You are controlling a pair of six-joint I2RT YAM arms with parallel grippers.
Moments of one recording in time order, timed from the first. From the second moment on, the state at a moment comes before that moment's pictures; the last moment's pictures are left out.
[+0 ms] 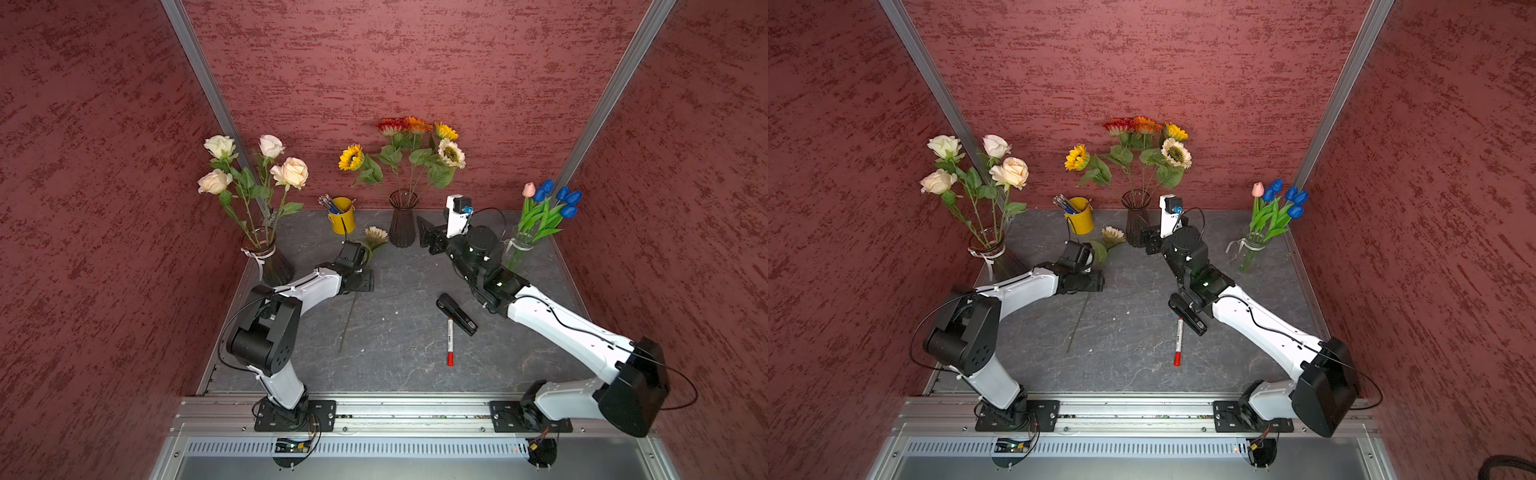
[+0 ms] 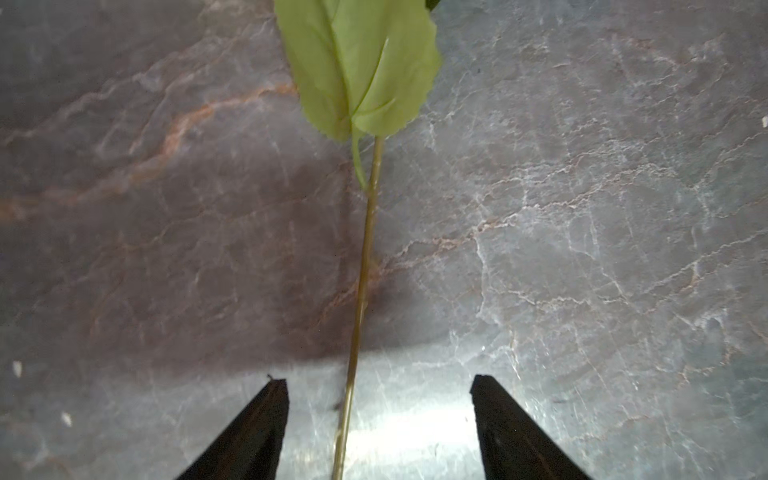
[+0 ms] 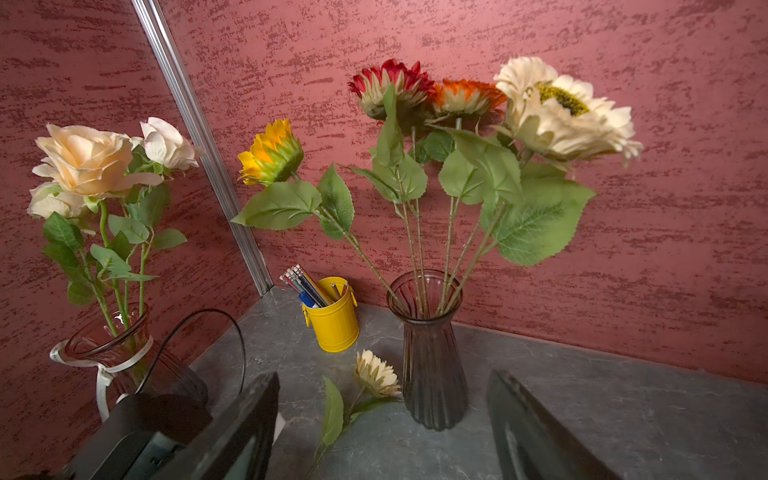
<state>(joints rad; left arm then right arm) -0.38 1.72 1.04 -0.34 -0.03 -0.29 0.69 1.34 1.11 0.21 0.27 0.20</state>
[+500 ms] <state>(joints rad) -0.34 1.88 1.16 -0.31 0.00 -0.23 0.69 1.27 1.05 0.11 0.27 0.22</state>
